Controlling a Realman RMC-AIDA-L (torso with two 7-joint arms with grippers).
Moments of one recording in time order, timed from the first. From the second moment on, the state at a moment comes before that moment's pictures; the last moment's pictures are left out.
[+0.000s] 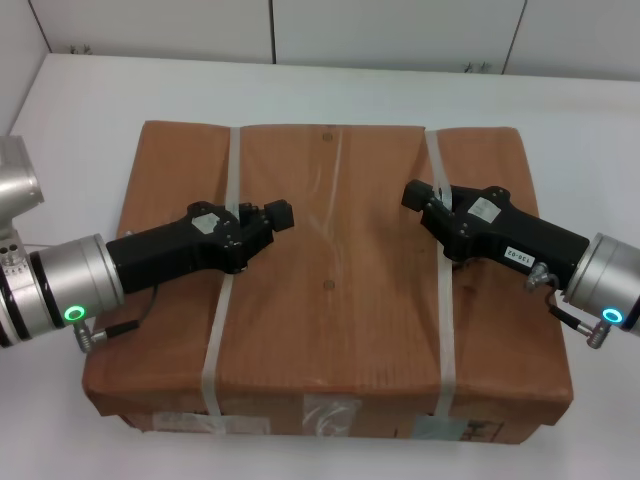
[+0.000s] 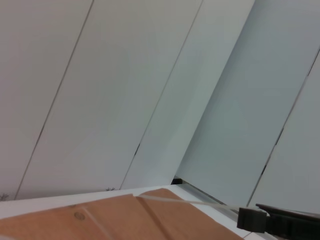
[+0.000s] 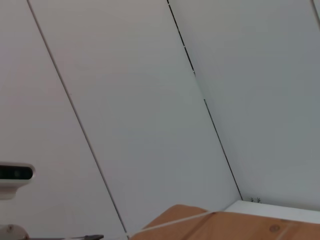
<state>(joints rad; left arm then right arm) -0.60 -1.95 2.49 0.05 -0.14 1.43 -1.06 0.64 2.08 -0.52 -0.06 -1.75 -1.34 0.98</state>
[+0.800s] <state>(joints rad) -0.60 -1.95 2.49 0.03 -0.14 1.43 -1.05 0.64 2.08 -0.52 -0.06 -1.75 -1.35 0.98</state>
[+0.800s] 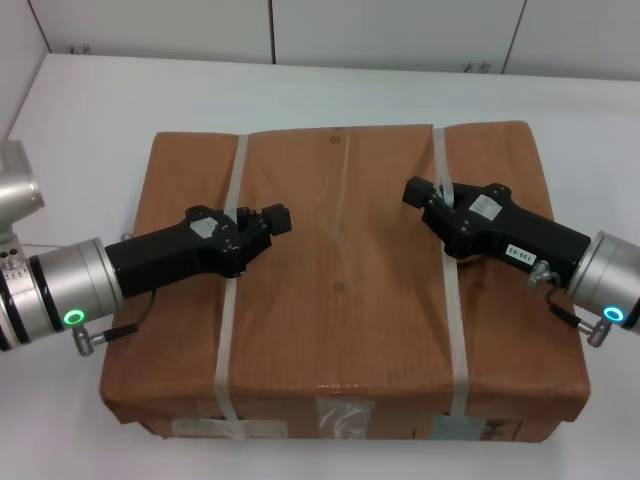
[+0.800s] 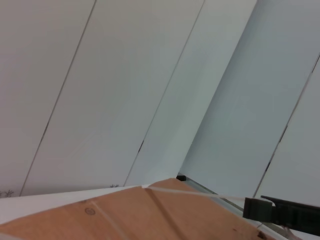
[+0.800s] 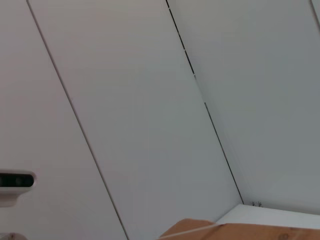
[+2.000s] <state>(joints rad) -0.67 -2.03 2.51 0.03 -0.11 0.93 -0.94 0.80 2.08 -0.52 0.09 -1.75 -0.79 1.01</state>
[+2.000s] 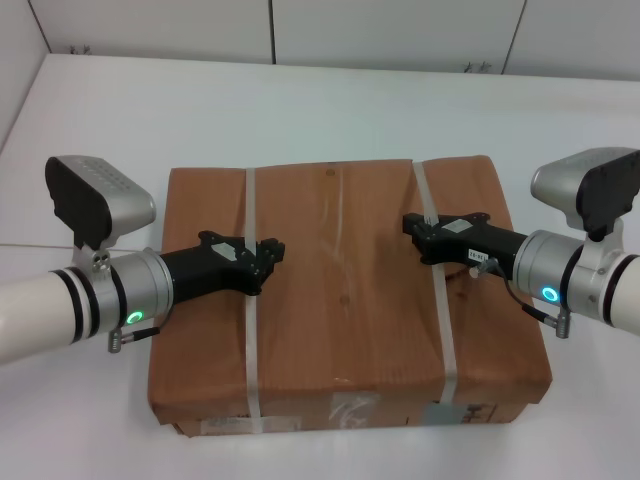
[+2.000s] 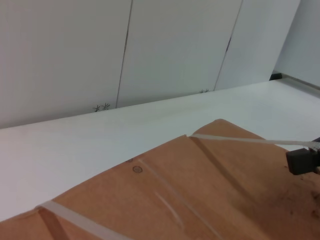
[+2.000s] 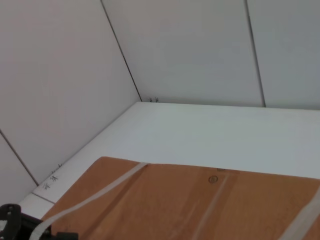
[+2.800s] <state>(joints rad) -0.66 -2.04 2.52 0.05 -0.10 0.94 -0.89 0.79 2.08 -0.52 0.09 -1.76 -0.74 1.07</state>
